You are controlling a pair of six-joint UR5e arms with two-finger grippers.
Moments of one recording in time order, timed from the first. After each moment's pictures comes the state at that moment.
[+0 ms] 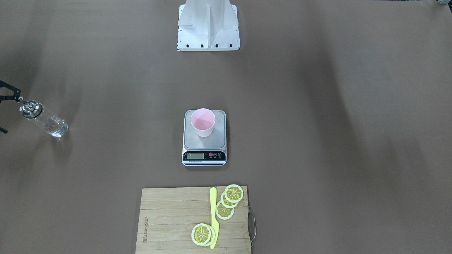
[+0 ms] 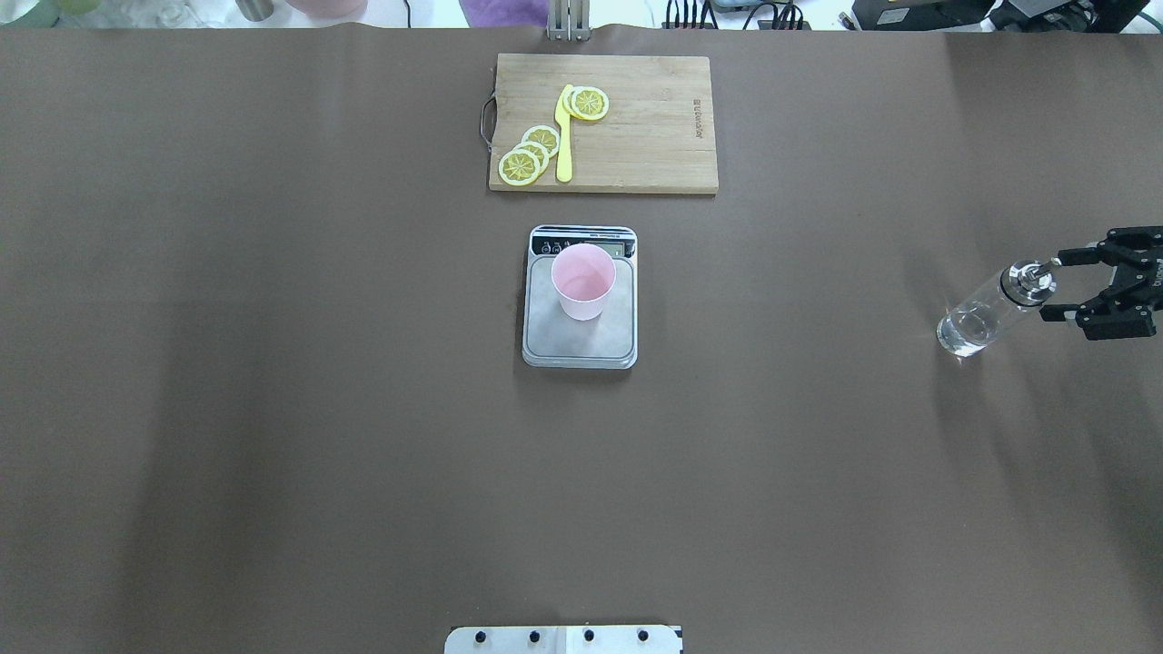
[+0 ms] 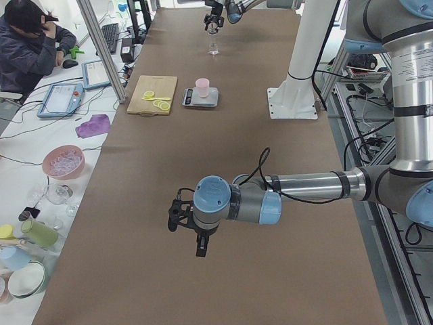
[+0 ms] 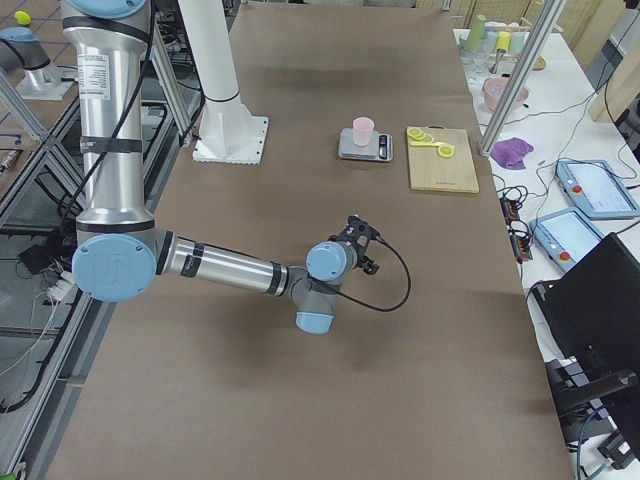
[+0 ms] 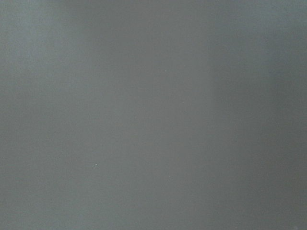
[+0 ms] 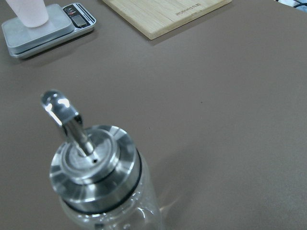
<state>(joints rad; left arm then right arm) -1.66 -1.39 -1.68 -1.76 -2.39 0.03 1.16 -1.58 1.27 0.07 2.41 0.30</state>
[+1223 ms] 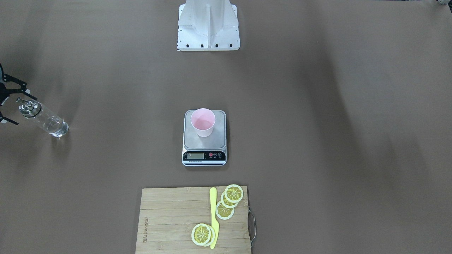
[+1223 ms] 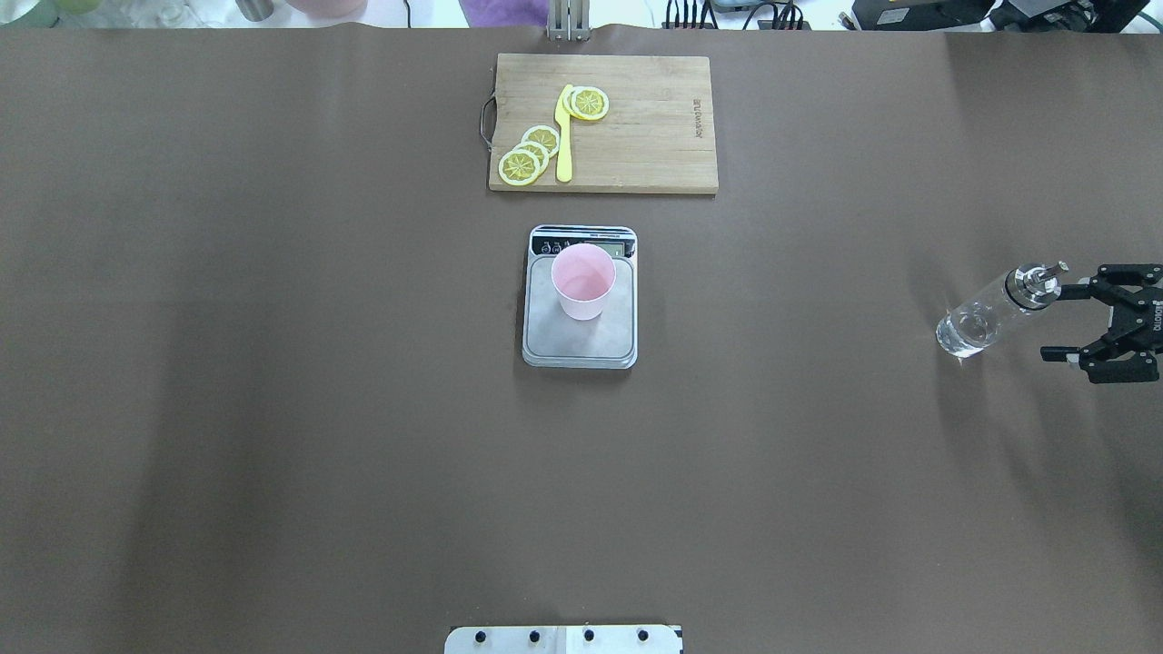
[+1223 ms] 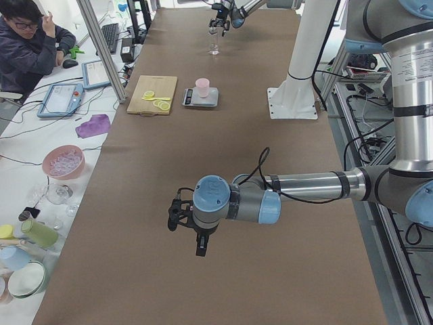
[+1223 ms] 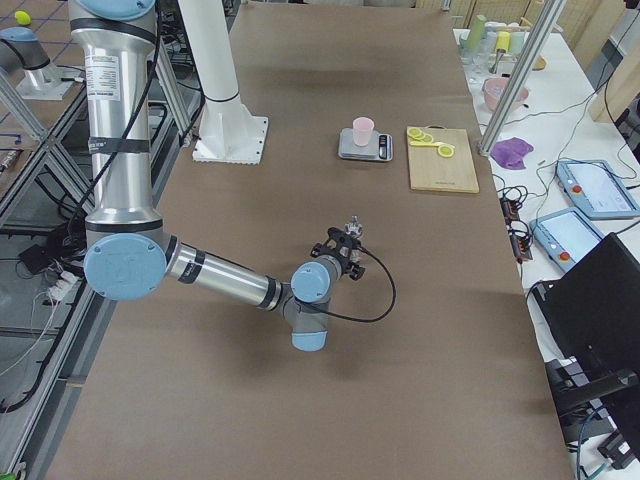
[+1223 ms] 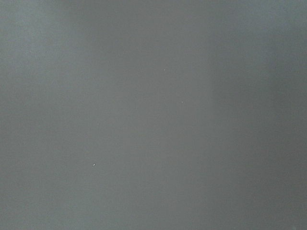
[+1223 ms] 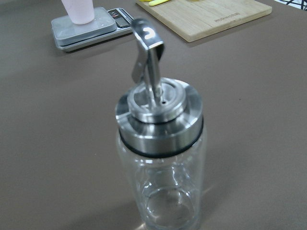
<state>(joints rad) -1.65 -1.39 -1.68 -1.76 -2.39 0.02 1.11 -1.57 1.12 0.39 2.40 0.35</state>
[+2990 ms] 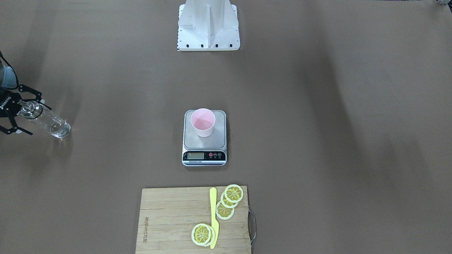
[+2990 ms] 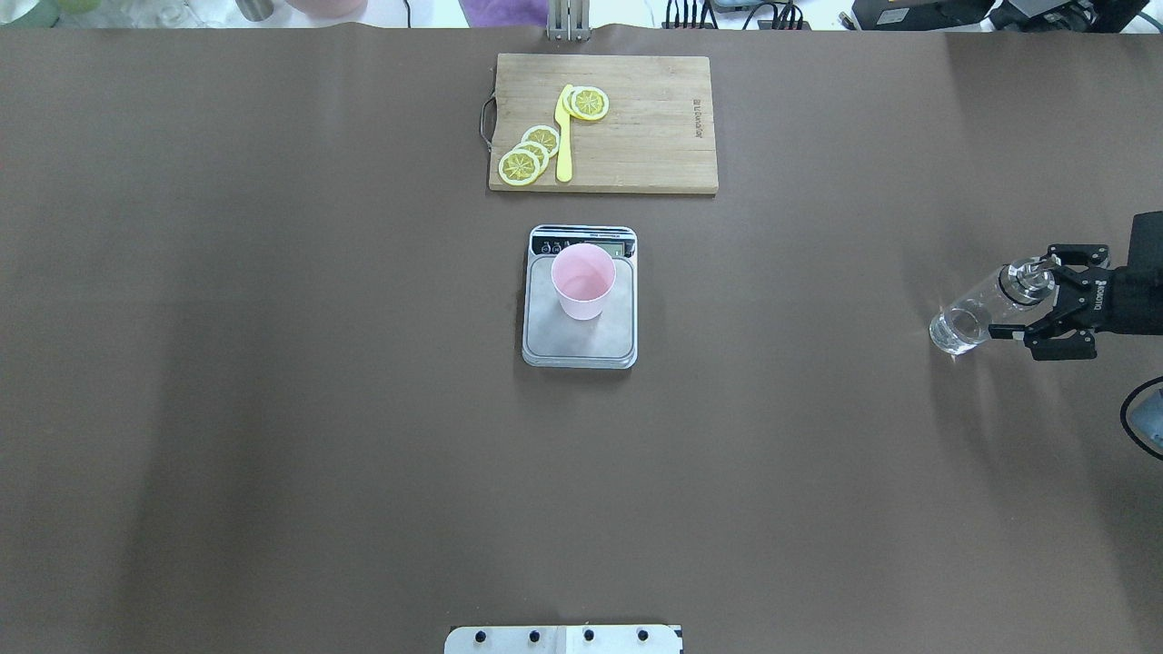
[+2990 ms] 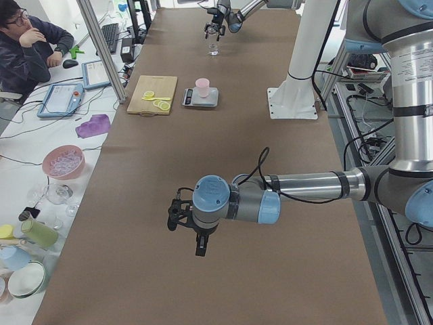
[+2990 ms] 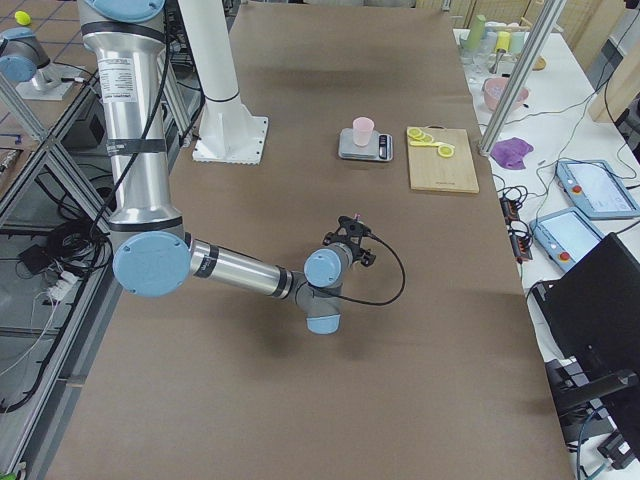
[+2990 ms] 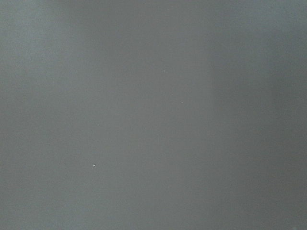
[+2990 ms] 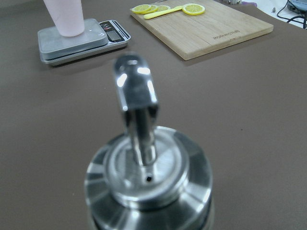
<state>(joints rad) -1.65 -1.39 -1.68 -1.76 -2.39 0.02 1.03 -1.50 1.11 0.37 2.29 0.35</state>
